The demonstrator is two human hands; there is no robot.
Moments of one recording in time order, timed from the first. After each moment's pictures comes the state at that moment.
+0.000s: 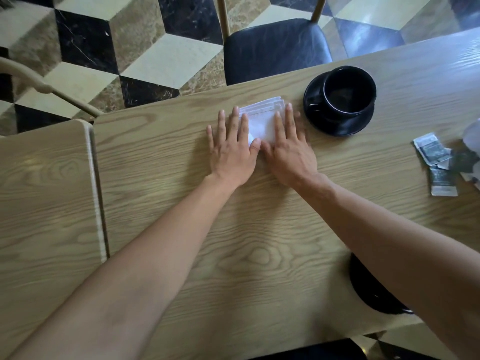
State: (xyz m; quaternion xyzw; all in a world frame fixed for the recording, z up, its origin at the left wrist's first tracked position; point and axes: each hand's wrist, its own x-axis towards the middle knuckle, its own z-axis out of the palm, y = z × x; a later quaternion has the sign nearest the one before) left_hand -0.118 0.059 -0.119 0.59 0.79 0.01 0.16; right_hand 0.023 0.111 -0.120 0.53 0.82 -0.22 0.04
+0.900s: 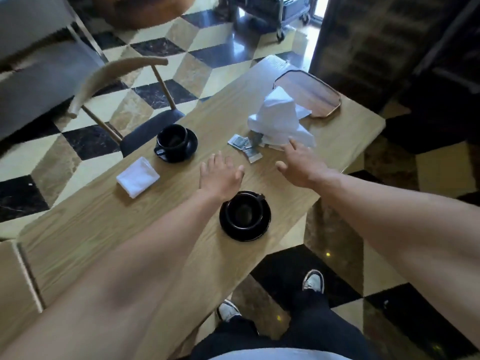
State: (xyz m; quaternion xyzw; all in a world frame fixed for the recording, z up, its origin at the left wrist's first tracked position) left_hand 0.178 0.003 0.029 0.75 0.64 -0.05 0.17; right_hand 0.400 -0.008 0.040 0.71 0.68 -0.19 -0.01
